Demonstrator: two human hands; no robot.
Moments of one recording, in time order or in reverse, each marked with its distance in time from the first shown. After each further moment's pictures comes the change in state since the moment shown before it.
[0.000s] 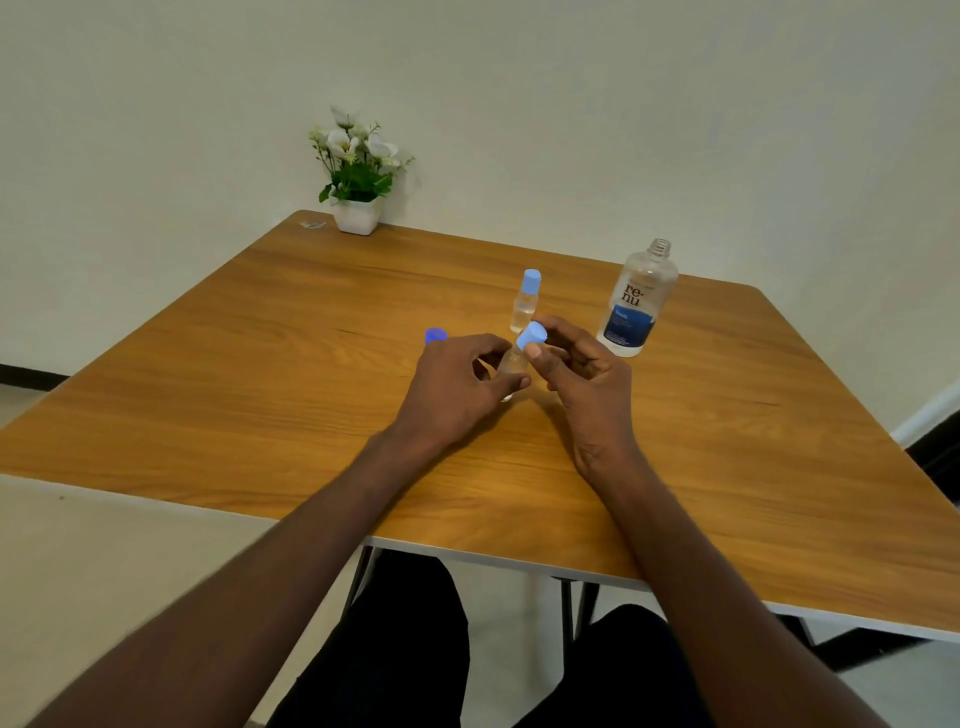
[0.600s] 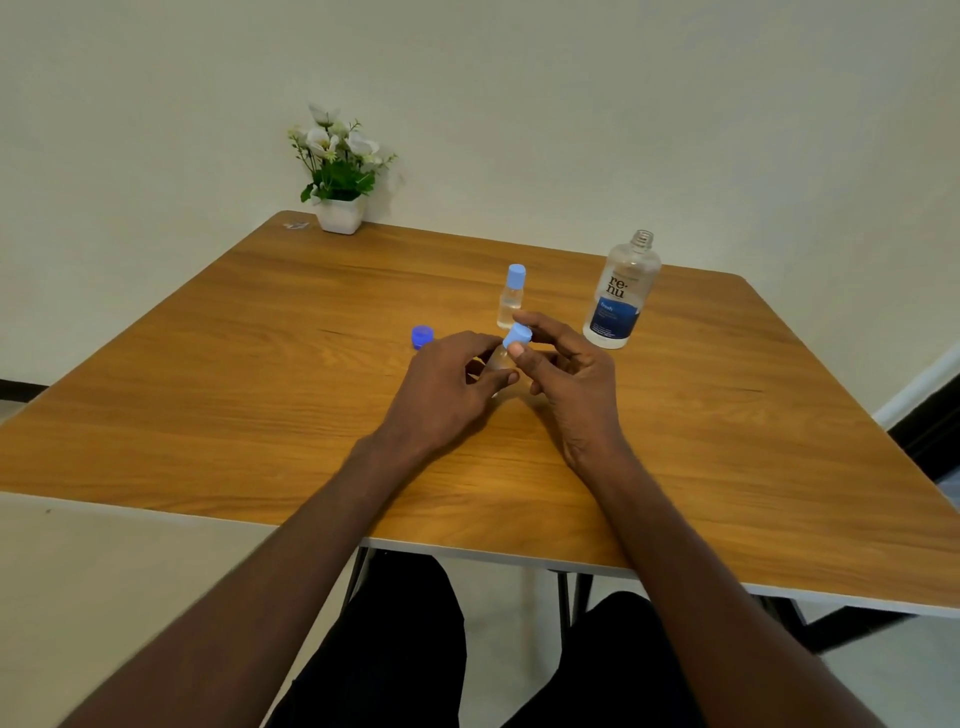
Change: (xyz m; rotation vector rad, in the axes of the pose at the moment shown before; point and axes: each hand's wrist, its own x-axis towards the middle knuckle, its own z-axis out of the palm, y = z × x) left_hand -0.004 0.001 0.001 0.064 -0.050 0.119; right_hand -0.002 -0.004 -0.001 -0.054 -0.015 -0.004
